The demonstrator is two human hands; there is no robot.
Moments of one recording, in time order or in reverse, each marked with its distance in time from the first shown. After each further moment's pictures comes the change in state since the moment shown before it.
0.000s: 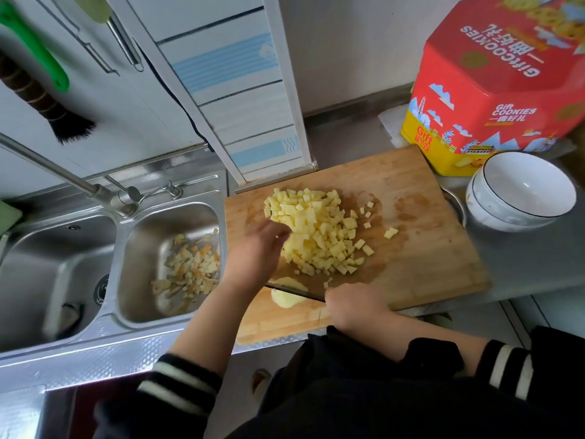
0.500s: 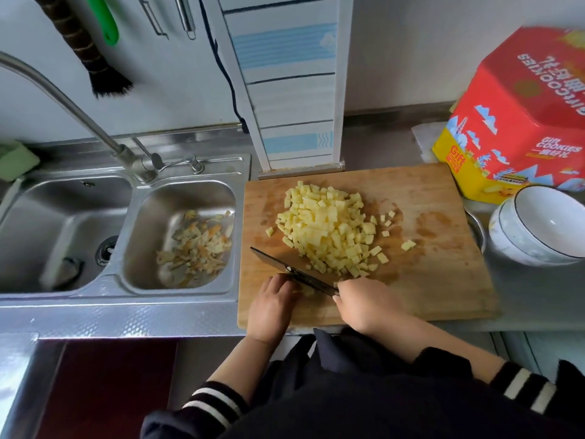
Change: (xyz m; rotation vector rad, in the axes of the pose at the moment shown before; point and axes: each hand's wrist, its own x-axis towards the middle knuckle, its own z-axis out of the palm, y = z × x) left_hand -0.106 -0.037 0.102 0.056 0.068 -0.085; right_hand 0.001 0.001 -0.011 0.027 0.007 -0.001
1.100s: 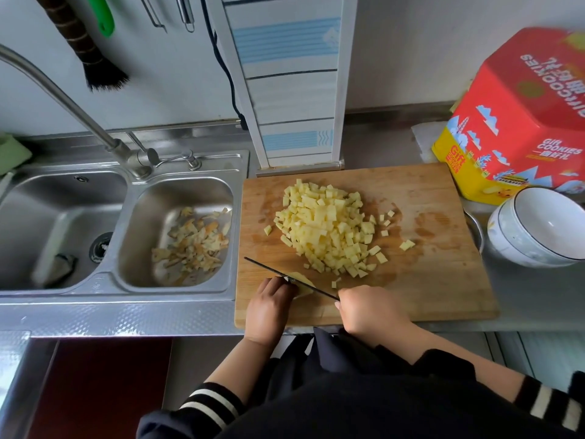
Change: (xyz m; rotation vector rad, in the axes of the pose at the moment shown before) left_hand -0.005 -0.004 0.006 -0.043 0.090 0.033; right_hand -0.009 0.002 0.004 -0.086 -0.009 -0.050
